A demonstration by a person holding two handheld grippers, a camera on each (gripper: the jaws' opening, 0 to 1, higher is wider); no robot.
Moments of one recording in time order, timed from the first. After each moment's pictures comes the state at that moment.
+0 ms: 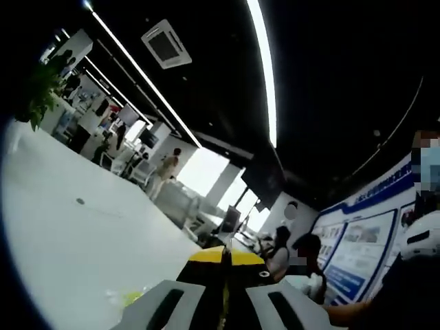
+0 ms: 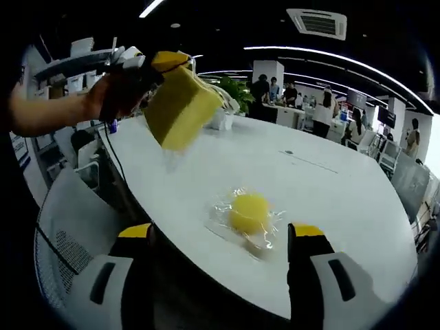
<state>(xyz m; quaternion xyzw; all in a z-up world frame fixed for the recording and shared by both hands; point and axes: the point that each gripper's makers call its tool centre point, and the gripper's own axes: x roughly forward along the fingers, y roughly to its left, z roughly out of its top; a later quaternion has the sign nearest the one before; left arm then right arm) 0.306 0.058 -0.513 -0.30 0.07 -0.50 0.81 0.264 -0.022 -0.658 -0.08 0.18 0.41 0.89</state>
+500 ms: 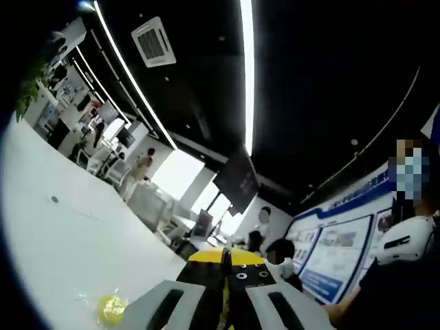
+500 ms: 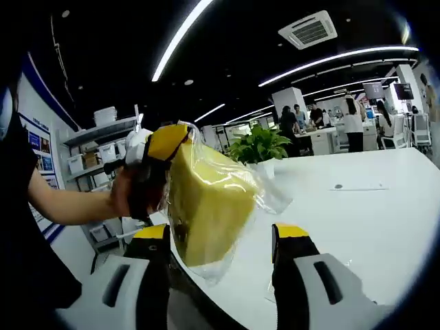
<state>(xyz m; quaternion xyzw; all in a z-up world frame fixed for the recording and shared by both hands) 0.283 0.045 -0.493 -0.32 0.05 -0.56 0.76 0.277 0.038 -0.576 0.11 0.11 0.50 0.85</state>
